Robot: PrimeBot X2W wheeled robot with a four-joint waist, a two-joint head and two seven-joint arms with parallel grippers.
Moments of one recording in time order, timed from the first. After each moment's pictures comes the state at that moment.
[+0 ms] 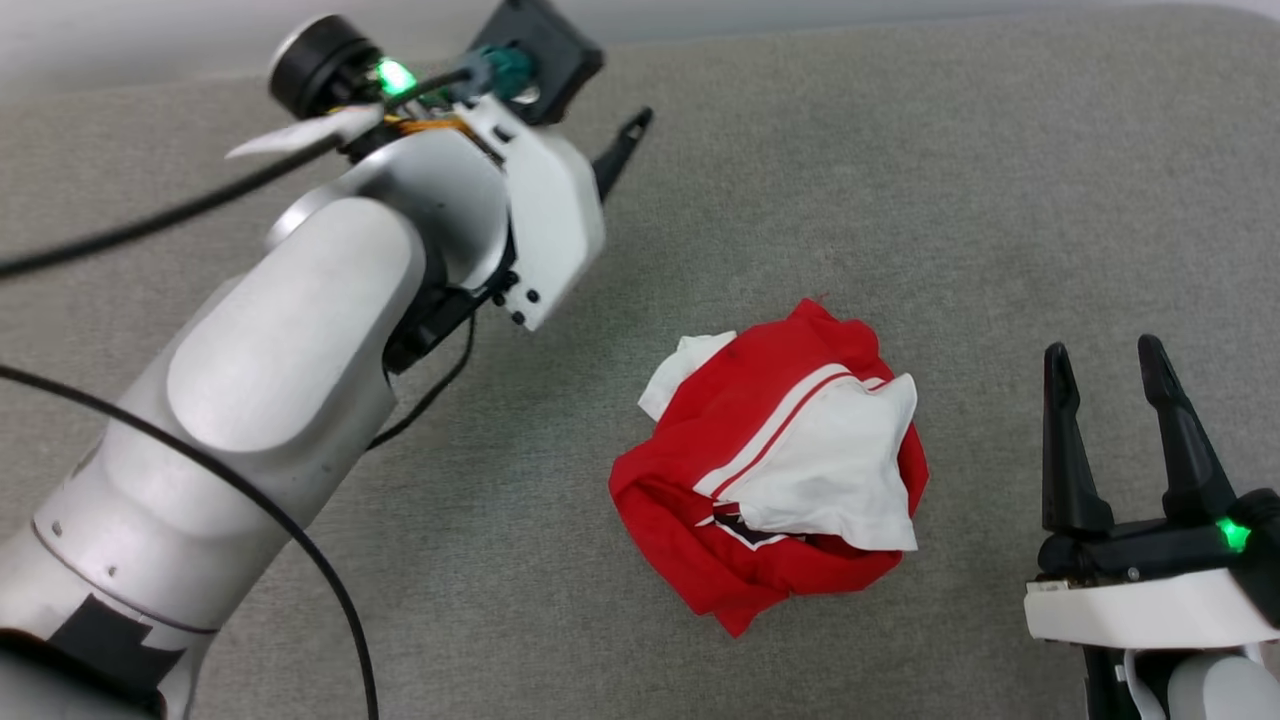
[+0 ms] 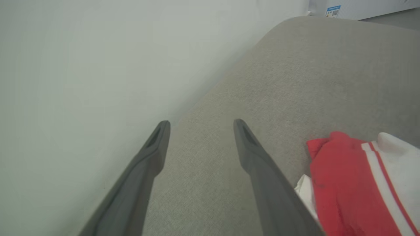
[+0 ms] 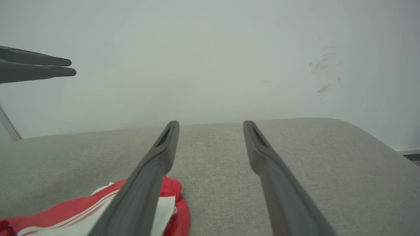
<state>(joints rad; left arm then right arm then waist) -1.03 0.40 -0.74 0.30 -0.46 -0.13 0.30 -0.05 -0.05 -0.02 -0.12 0.16 0.13 -0.26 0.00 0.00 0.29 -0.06</state>
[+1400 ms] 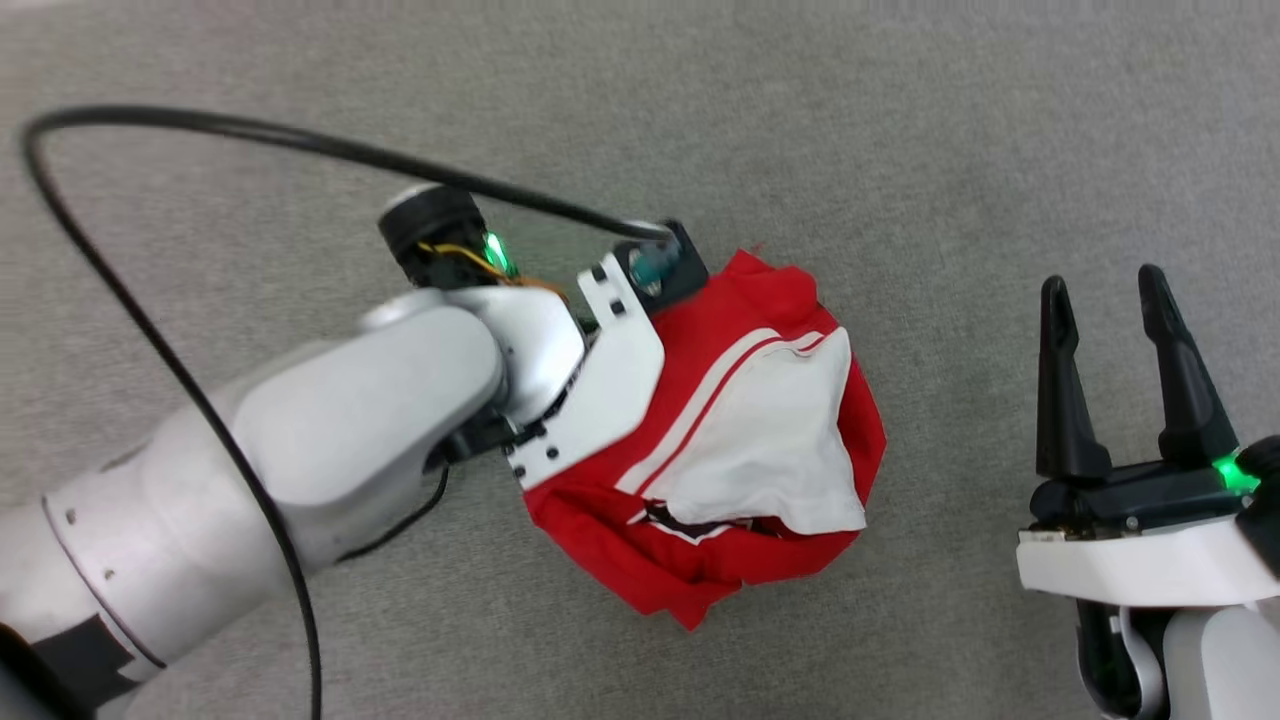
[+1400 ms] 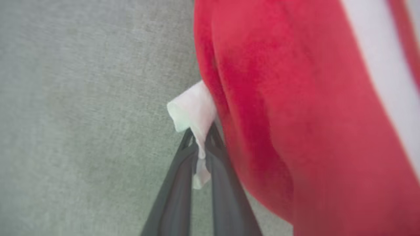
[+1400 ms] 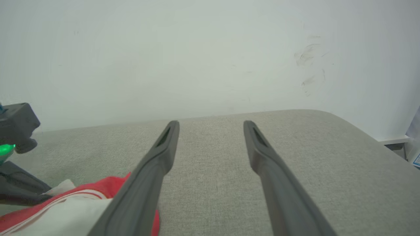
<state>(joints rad) -1.17 0.52 -1.28 0.19 -0.76 -0.13 0.75 -0.15 -0.05 0.01 -0.13 0.18 0.13 -0.26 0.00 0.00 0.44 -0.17</state>
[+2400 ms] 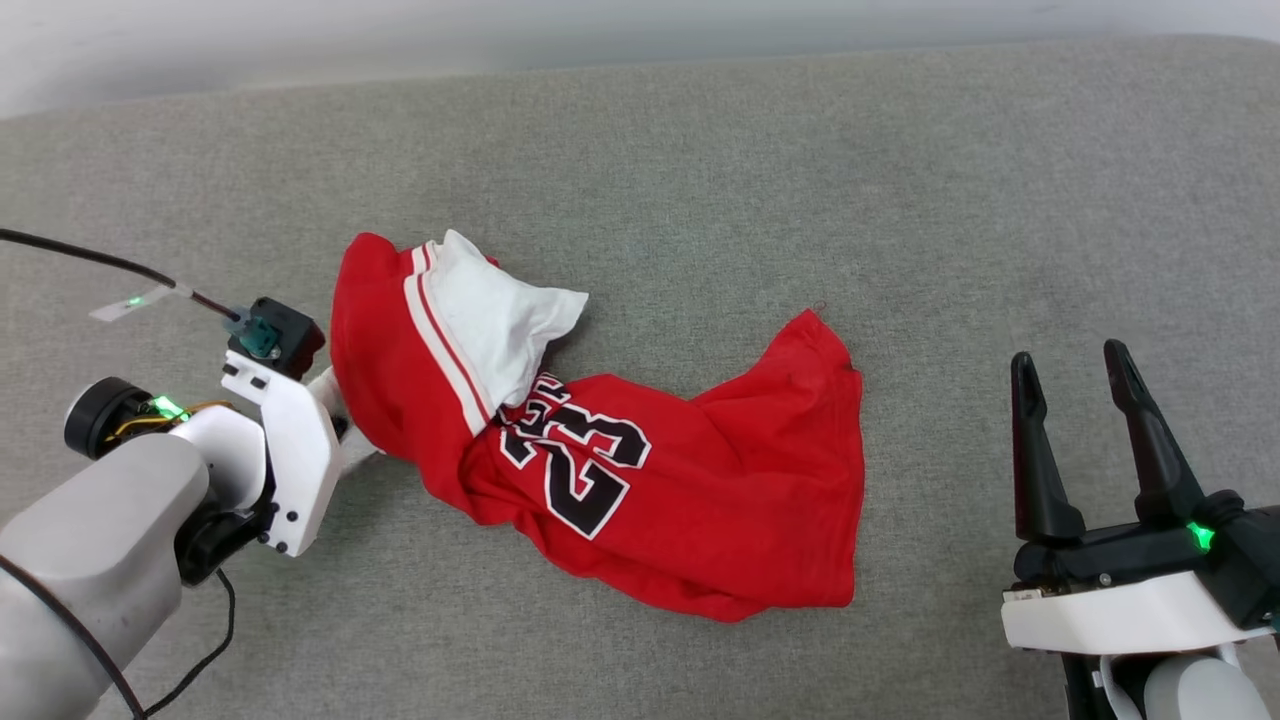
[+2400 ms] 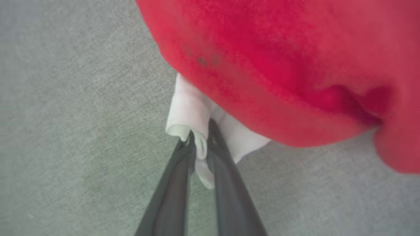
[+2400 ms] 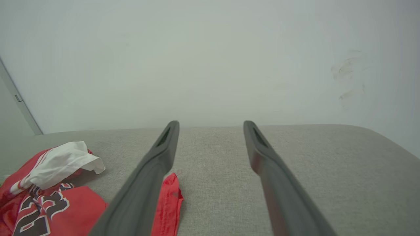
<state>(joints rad) -0.89 0.74 -1.21 0.57 -1.01 -0.06 0.33 -0.06 -0.05 0.02 -0.11 0.14 0.13 -0.26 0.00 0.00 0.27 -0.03</state>
